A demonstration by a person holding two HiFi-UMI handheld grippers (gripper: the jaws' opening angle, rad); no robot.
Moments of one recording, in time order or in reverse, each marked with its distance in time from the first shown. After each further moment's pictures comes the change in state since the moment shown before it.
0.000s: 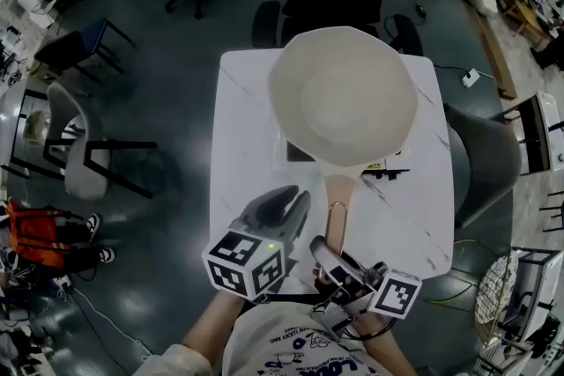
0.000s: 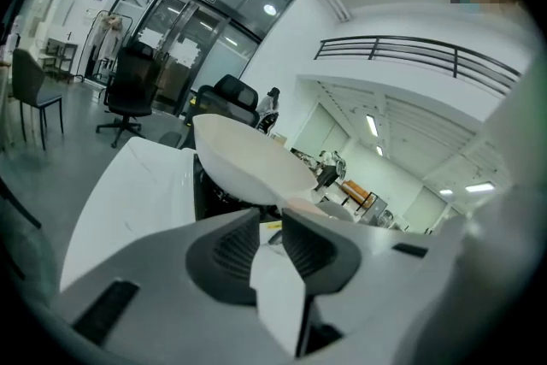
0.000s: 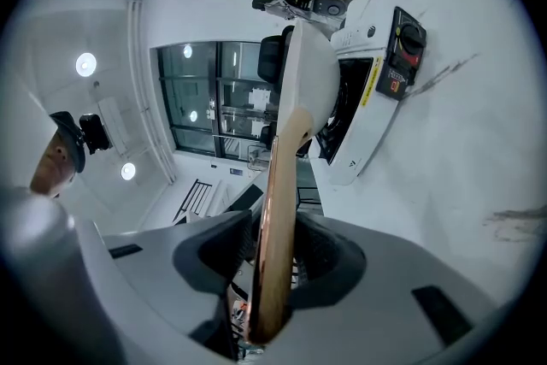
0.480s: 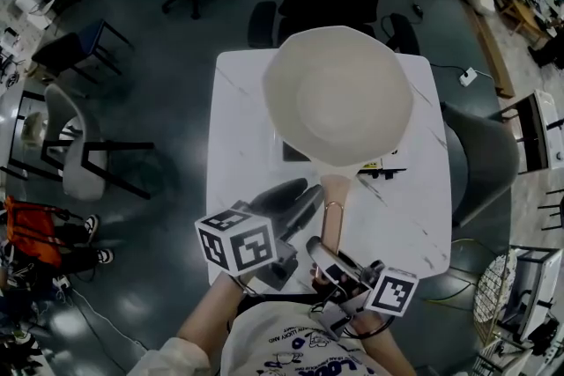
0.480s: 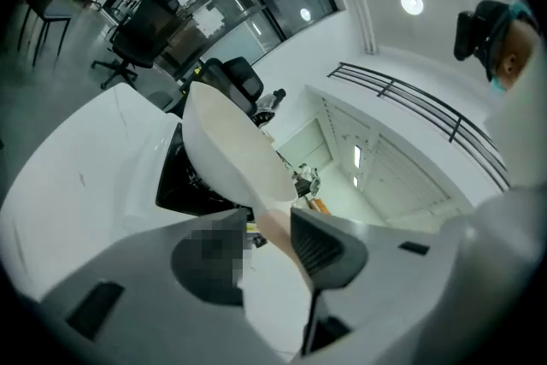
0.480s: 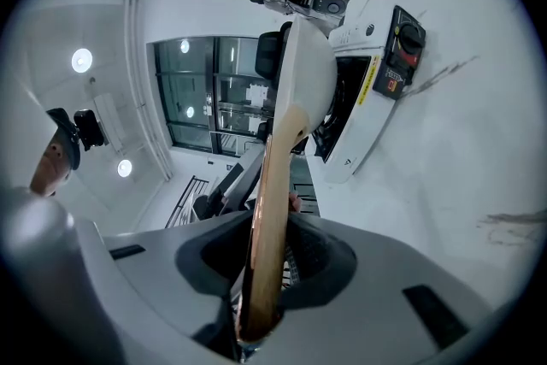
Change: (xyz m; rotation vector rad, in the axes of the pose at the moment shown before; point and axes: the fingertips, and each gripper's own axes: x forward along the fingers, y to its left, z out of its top) left arm 0.022 -0.017 0.008 -0.299 0.020 -0.201; right arm -0.002 -0.005 -0.001 -0.005 0.028 -0.022
